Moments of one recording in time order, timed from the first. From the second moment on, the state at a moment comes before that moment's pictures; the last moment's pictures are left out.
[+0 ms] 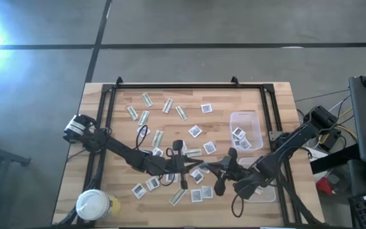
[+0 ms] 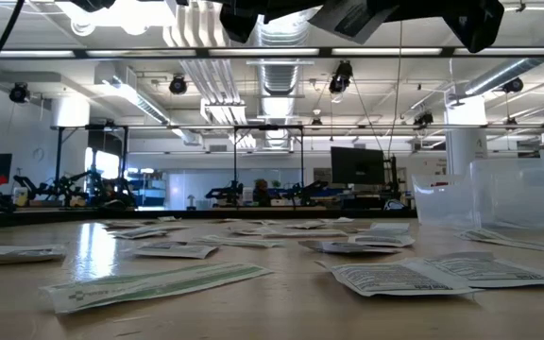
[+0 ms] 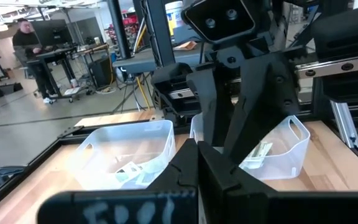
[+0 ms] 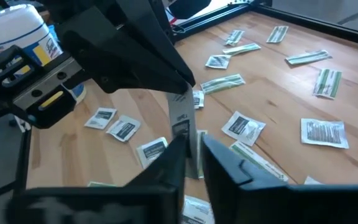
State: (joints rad) left arm -0.40 1.75 1.01 0.73 -0.55 0.13; right arm 0.68 1.51 0.96 -0.14 0.92 0.86
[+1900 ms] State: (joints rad) left arm -0.41 1.63 1.01 0.14 -0.65 -0.12; right arm 0.68 1.36 1.00 -1.02 0.76 1.24
